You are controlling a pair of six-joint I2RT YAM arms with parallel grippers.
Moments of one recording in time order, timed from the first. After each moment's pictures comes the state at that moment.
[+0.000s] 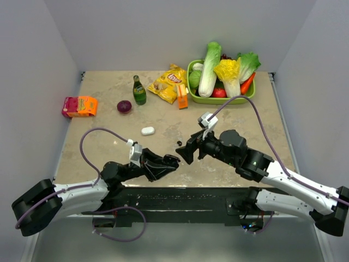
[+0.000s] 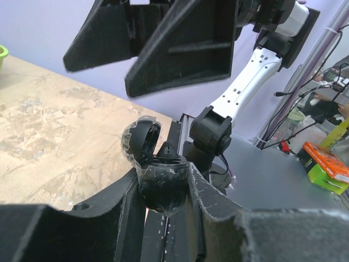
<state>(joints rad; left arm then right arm) -0.91 0.96 0.07 1.25 0.42 -0.52 0.99 0.88 0.82 -0.18 0.06 0.28</state>
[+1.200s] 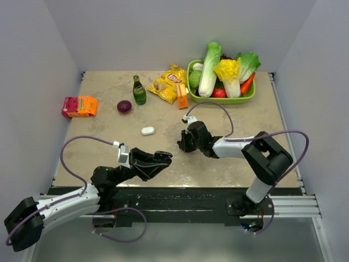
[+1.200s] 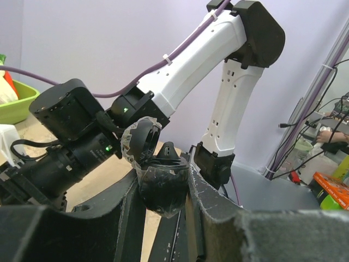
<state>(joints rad) -0.91 0.66 0.05 1.08 0.31 -0.51 0.72 1.69 0.75 0.21 -0.06 0.43</state>
